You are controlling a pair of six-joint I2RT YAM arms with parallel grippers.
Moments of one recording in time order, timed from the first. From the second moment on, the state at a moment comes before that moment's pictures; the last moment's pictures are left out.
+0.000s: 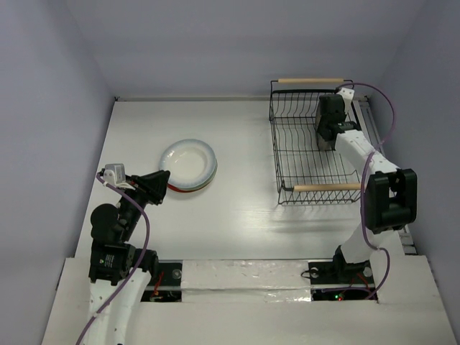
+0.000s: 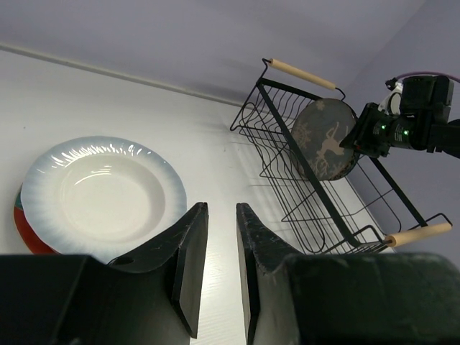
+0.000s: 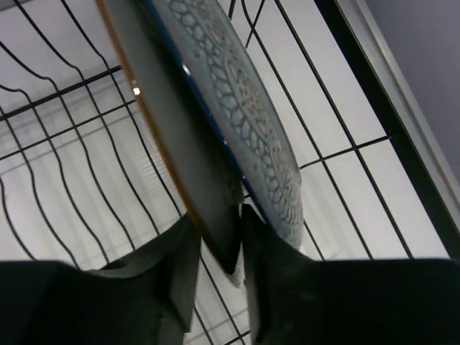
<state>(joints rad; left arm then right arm) -0.14 0.24 0.56 -0.25 0.22 -0.54 0.14 1.68 1.34 -0.31 0.55 0.30</state>
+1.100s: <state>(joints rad) -0.14 0.25 0.56 -0.25 0.22 -0.54 0.25 1.50 1.43 -0.53 0.63 0.17</state>
